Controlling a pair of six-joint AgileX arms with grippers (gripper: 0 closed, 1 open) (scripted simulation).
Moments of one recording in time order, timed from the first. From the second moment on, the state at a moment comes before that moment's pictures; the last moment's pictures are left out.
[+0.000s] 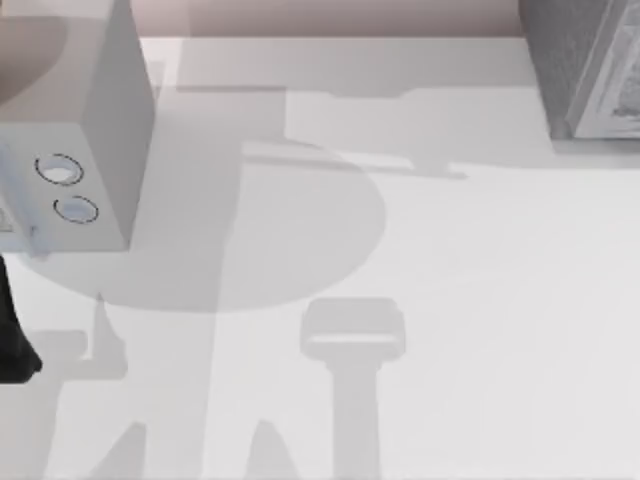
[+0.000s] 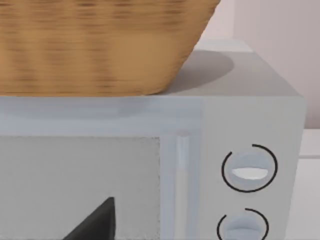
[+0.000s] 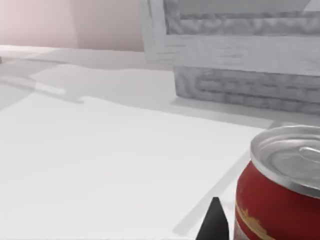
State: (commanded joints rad) left arm 0.00 0.00 0.00 0.00 0.00 0.00; right arm -1.01 2.23 0.53 1.54 -1.75 -0.14
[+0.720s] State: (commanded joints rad) left arm 0.00 0.00 0.00 0.00 0.00 0.00; right arm -0.92 2.22 0.52 1.43 -1.67 -0.26
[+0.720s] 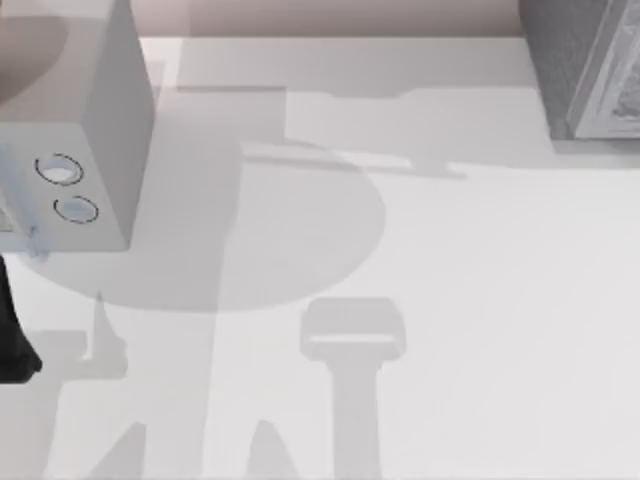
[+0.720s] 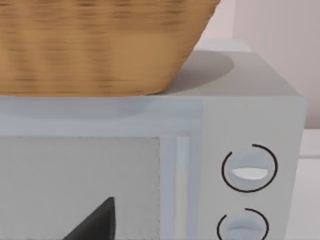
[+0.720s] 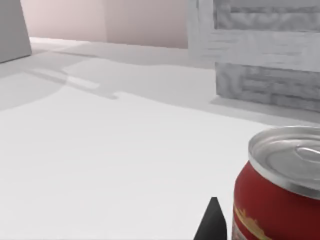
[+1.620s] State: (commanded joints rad) left arm 0.00 0.00 0.00 0.00 0.00 0.00; right arm -0.92 2.22 0.52 1.43 -1.67 -0.26
